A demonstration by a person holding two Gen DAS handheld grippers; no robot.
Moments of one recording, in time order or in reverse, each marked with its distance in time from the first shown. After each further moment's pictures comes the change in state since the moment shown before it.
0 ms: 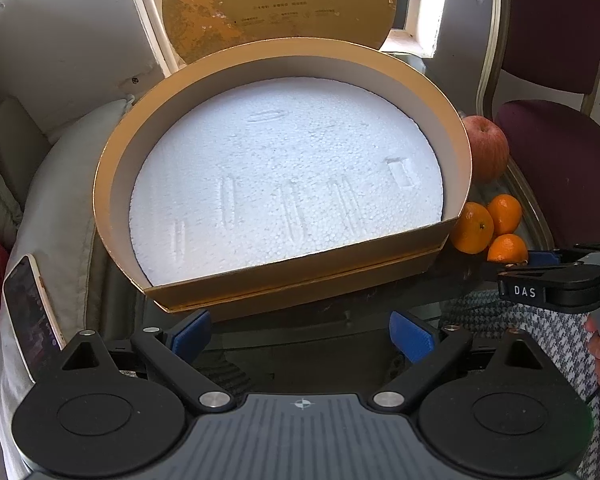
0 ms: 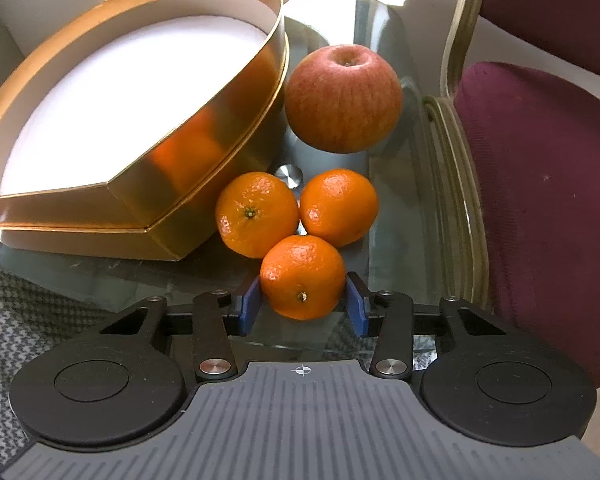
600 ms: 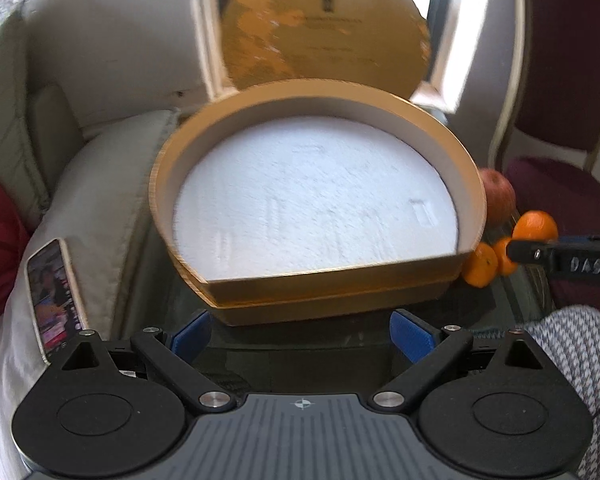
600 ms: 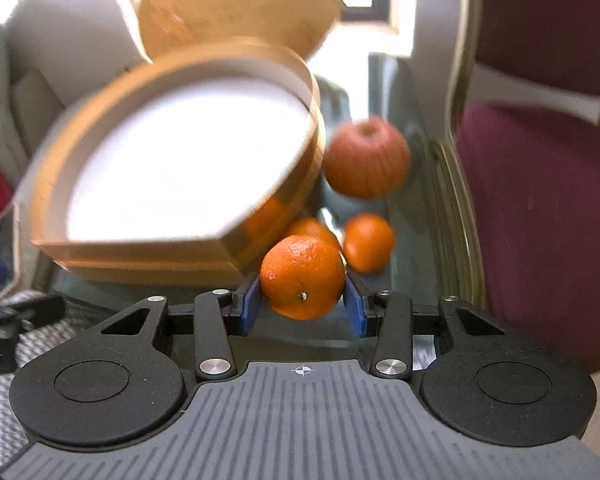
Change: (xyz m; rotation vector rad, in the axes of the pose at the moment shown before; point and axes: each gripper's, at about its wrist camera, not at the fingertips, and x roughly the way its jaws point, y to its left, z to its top) left arm -0.038 0.044 -0.021 -0.136 -0.130 0.000; right arm -0.080 0.023 0.014 0.012 -0.129 0.074
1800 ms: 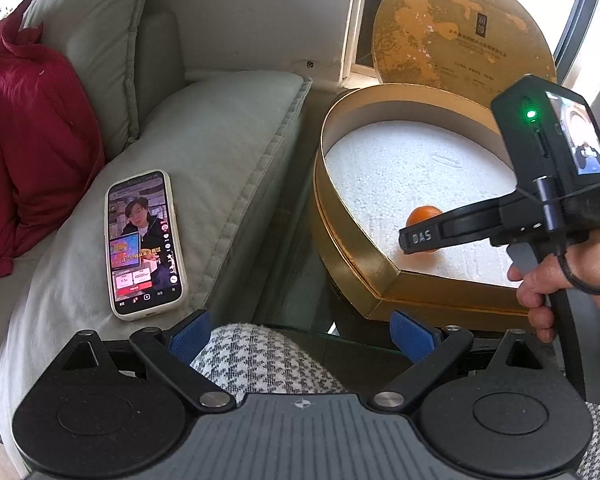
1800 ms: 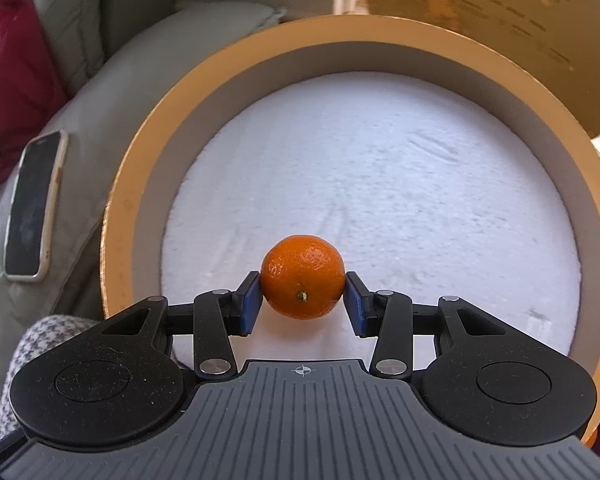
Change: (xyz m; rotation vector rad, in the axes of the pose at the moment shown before) left arm 0.012 0.108 -0.020 -0.246 0.025 0.105; right arm 0.139 0.223 0.063 -0.405 0.169 0.097
